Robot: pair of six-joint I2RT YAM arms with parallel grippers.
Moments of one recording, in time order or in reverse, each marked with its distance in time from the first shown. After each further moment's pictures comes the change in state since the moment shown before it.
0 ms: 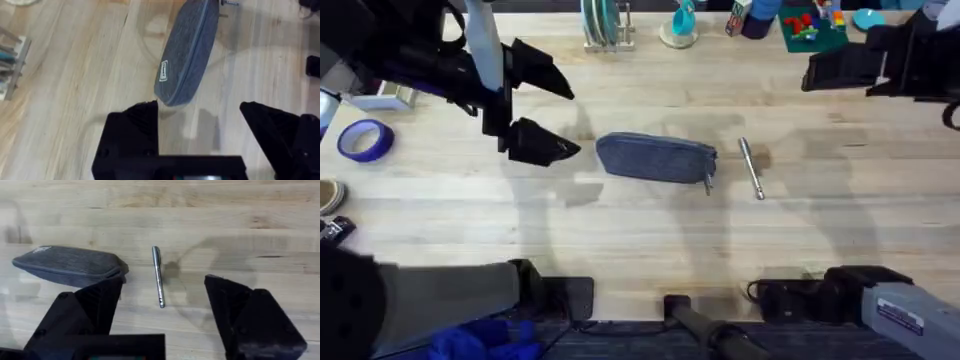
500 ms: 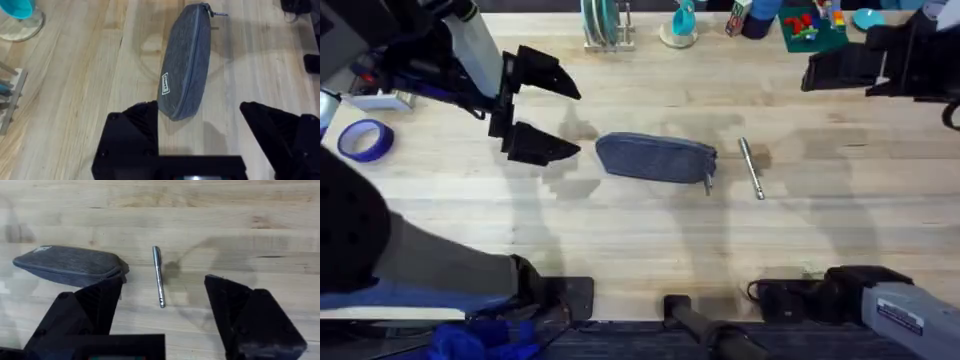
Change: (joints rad) left arm 0.062 0.172 0.003 -0.079 0.137 0.321; right arm 0.000 0.000 0.000 0.000 -0.003 0.000
